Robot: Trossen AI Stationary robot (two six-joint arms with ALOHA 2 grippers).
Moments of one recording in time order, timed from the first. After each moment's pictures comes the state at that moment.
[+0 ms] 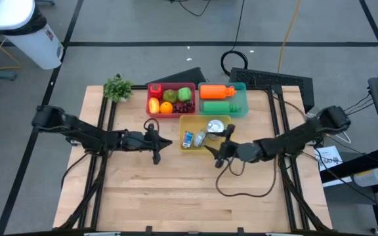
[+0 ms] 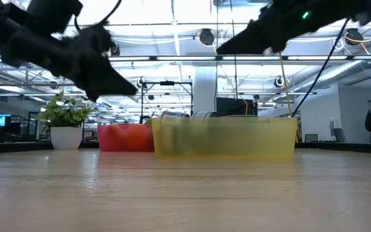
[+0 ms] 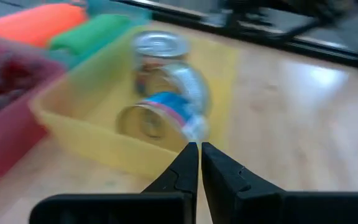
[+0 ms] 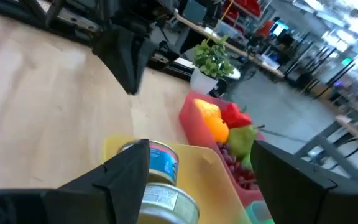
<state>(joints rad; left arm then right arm) -0.12 1.30 0.34 0.60 -0.27 -0.27 0.31 1.40 0.63 0.53 0.73 -0.32</state>
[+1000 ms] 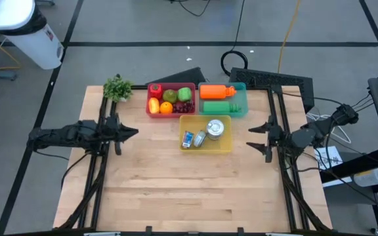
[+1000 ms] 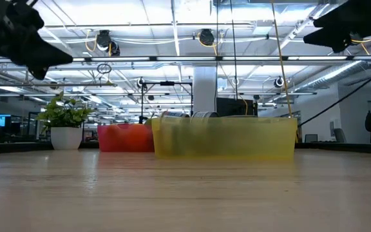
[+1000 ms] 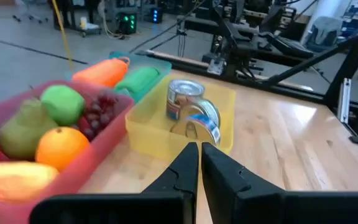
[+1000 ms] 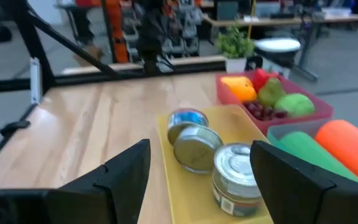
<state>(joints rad) -0.04 0.06 0.24 -0.35 -0.22 -0.21 0.49 0.34 0.43 -0.34 0.65 0.23</state>
